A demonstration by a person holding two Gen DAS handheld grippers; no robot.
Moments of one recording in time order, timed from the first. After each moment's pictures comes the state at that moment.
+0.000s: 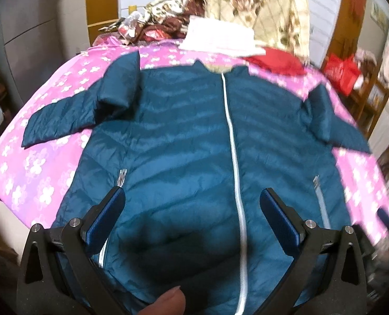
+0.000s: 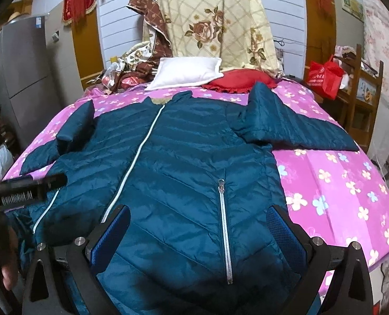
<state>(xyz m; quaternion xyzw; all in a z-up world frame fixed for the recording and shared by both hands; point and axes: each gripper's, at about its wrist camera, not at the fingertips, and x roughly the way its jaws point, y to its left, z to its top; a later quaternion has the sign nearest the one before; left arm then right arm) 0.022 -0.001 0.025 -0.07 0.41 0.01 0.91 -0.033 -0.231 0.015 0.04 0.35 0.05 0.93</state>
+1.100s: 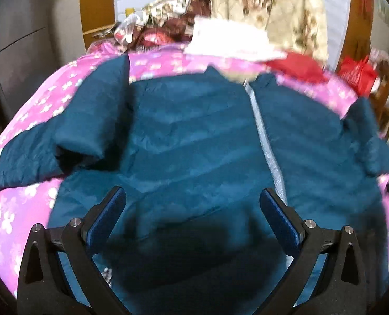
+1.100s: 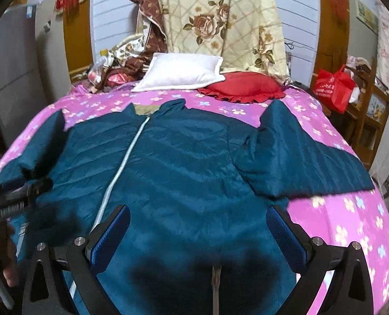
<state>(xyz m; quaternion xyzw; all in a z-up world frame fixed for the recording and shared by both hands) 0.165 0.023 -0.056 -0.03 0.41 0.02 0.91 0.138 -0.226 -0.008 0.00 0.37 0.02 0.93</state>
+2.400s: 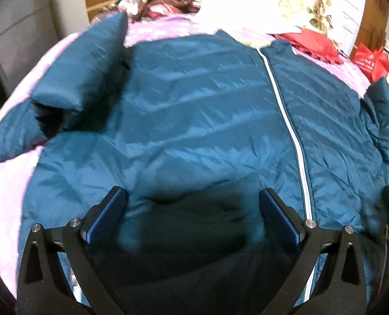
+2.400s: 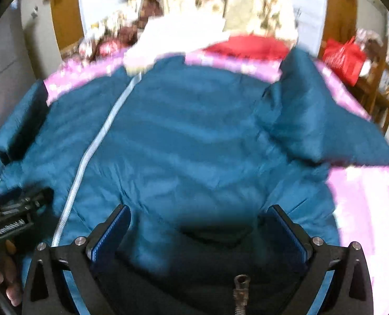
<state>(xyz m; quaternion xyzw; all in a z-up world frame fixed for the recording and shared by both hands) 0.166 0.018 -0.083 -0.03 0.45 0.06 0.89 0.151 -0.222 -0.054 0.03 0.40 0.04 0.91</state>
